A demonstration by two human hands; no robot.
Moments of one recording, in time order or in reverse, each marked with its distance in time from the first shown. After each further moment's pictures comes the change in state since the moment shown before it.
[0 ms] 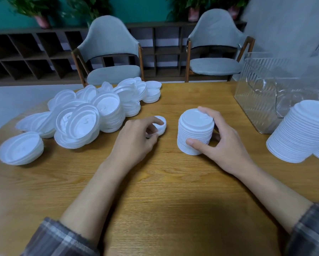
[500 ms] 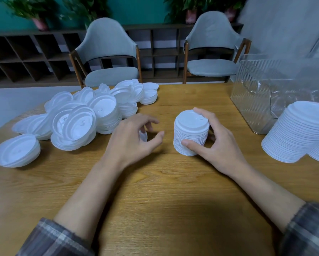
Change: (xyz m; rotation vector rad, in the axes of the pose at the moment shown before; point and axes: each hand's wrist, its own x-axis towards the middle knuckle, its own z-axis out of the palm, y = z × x) left_hand -0.002 0.004 -0.005 -0.084 0.109 0.115; right_hand -0.001 0.002 0.002 -0.009 0.016 -0.012
